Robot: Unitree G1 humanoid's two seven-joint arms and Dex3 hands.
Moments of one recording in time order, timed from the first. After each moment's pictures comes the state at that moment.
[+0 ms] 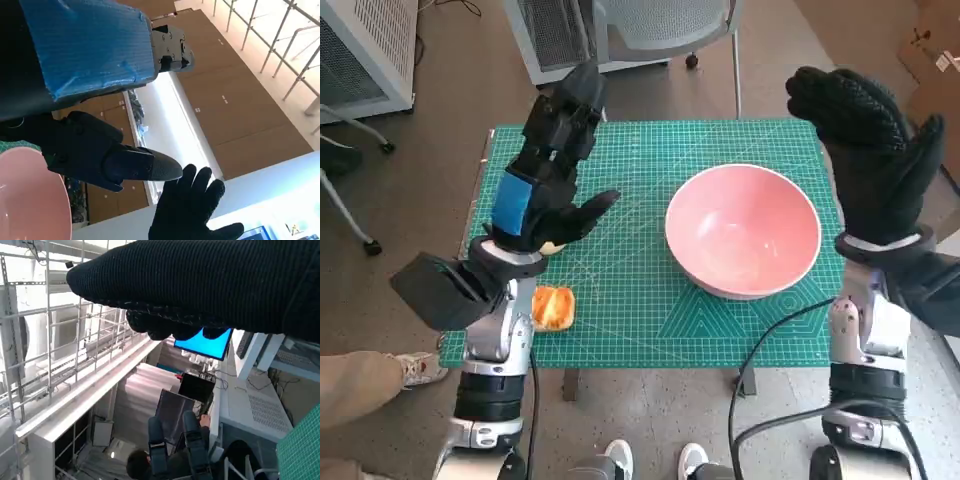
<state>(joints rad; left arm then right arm) -0.55 0.12 0.09 0.19 -0.24 -0.33 -0.37 -0.69 -0.19 -0.21 0.37 0.38 -0.47 0.52</state>
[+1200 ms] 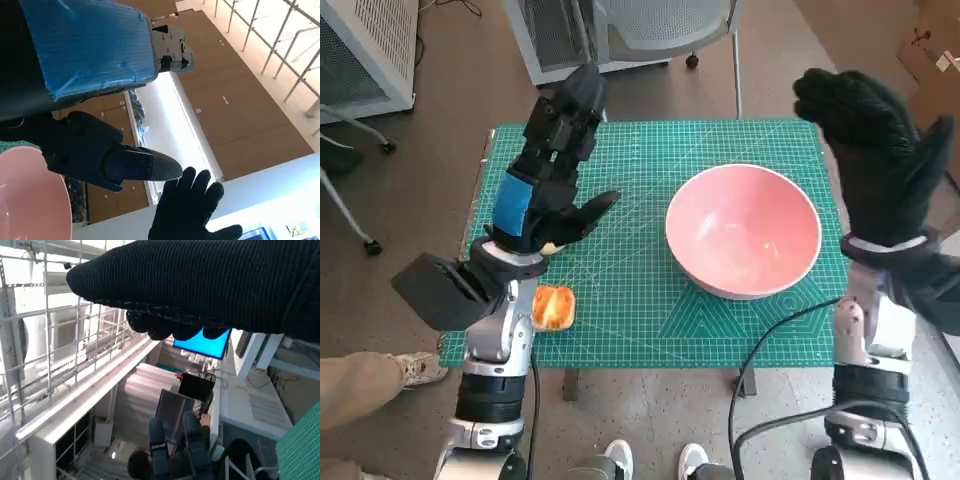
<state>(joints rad) -0.54 0.11 0.09 0.19 -0.24 -0.32 -0.37 -0.69 -0.23 -0.26 0.44 0.40 -0.49 0.55</state>
